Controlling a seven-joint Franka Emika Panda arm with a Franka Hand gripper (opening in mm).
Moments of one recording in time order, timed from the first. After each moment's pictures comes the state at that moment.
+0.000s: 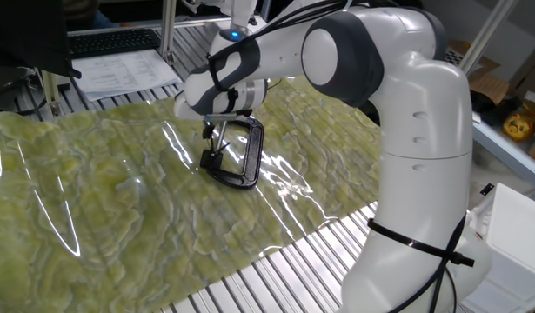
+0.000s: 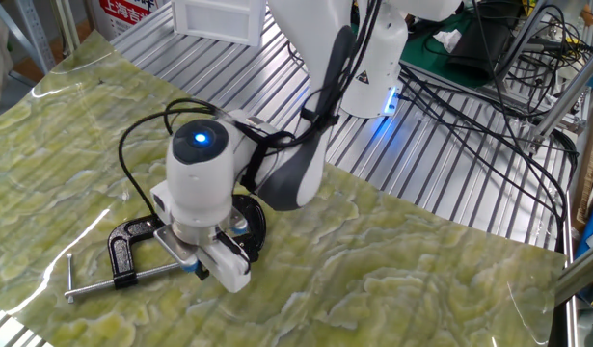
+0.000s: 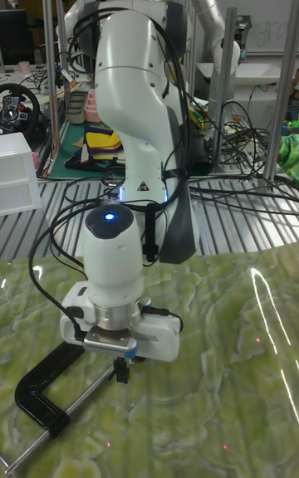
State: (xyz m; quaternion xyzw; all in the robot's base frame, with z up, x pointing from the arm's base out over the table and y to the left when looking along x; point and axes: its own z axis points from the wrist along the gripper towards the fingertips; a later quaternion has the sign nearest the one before) arm 0.634 -0.034 0.081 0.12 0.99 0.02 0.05
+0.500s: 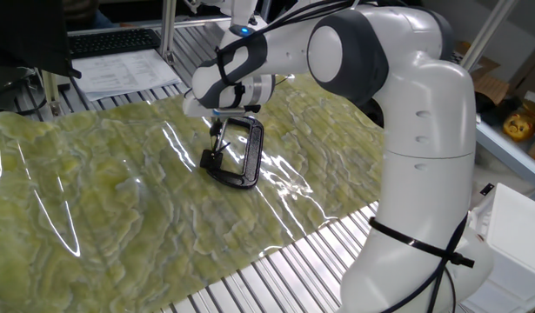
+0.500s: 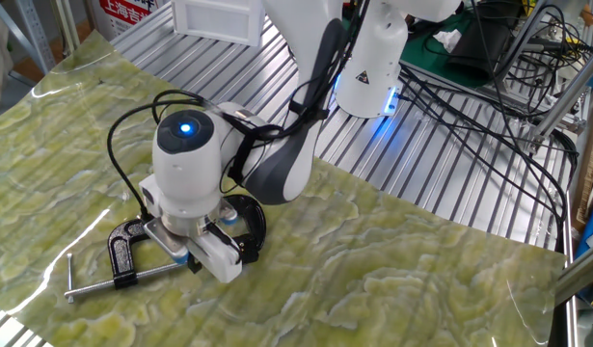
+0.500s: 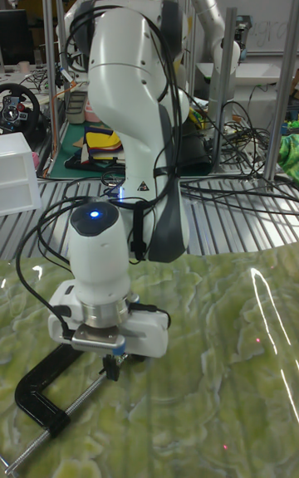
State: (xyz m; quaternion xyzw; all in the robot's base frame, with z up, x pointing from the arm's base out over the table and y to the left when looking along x) arm 0.631 -0.054 0.085 0.10 0.99 0.02 0.04
